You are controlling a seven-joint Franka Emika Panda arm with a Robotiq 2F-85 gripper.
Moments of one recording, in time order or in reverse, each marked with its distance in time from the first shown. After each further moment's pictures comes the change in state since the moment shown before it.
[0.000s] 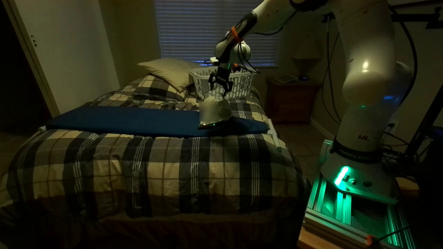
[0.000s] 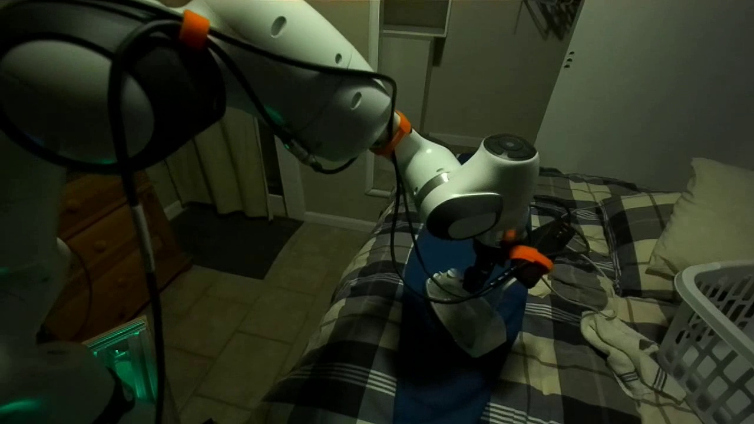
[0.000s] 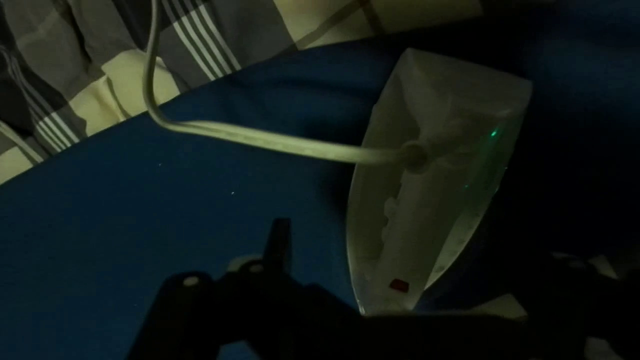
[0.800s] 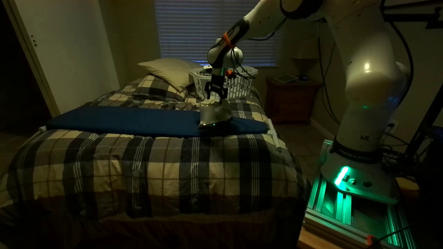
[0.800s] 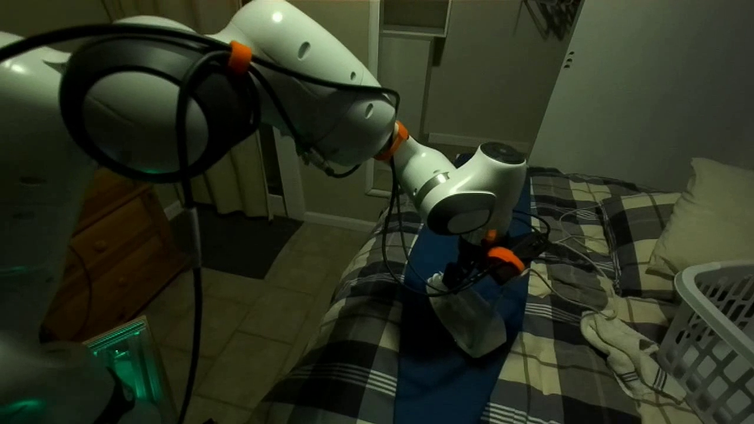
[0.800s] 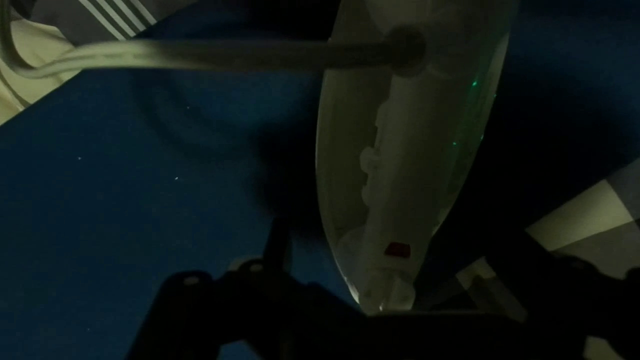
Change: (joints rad) arm 0.077 0.086 -0.026 0.085 -0.020 -0.137 0.189
